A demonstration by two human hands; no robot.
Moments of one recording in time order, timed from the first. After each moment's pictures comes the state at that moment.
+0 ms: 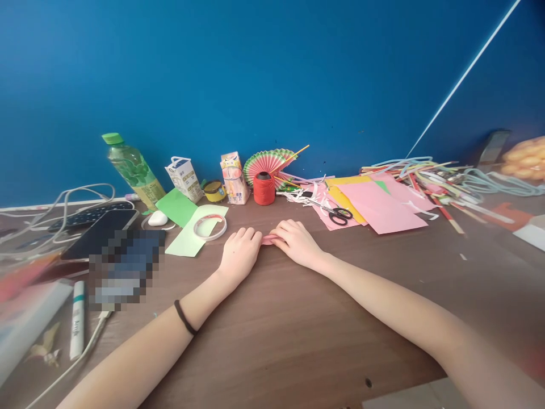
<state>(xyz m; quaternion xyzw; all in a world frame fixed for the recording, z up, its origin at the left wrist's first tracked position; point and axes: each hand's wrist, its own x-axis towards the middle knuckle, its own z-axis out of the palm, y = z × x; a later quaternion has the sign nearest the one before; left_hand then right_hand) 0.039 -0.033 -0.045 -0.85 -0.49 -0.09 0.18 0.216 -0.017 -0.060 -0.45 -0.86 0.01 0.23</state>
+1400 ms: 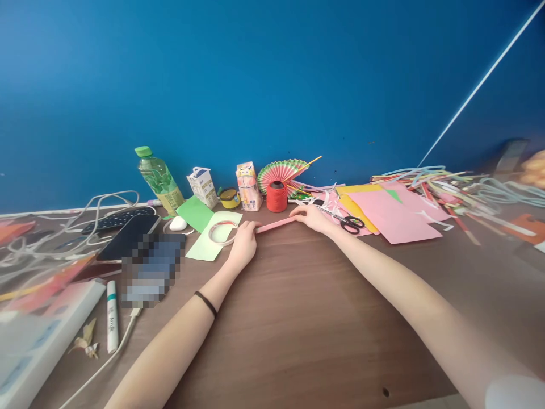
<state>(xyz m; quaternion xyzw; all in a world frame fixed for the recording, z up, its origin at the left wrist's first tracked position) 0.007 0.016 -0.057 -0.76 -0.54 -0.33 -0.12 0.239 0.079 -0.055 -0.47 -0.75 0.28 0.36</state>
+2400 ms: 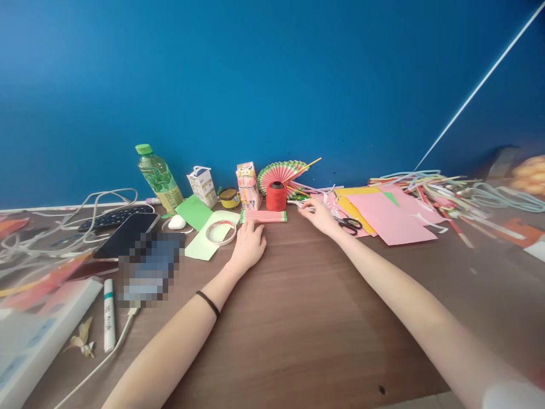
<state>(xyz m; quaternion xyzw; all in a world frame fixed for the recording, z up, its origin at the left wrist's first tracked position) 0.018 0.009 -0.059 -0.81 -0.55 -0.21 0.03 0.254 0.073 -0.055 -0.51 -0.72 0.17 0.43</state>
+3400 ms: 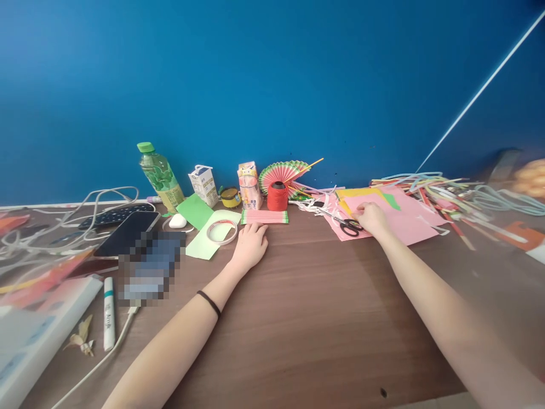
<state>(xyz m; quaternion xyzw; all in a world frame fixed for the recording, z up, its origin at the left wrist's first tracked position) 0.020 0.005 -0.057 -0.81 -0.55 -0.19 0.00 0.369 0.060 -0.052 -0.79 -0.59 -0.03 0.18</state>
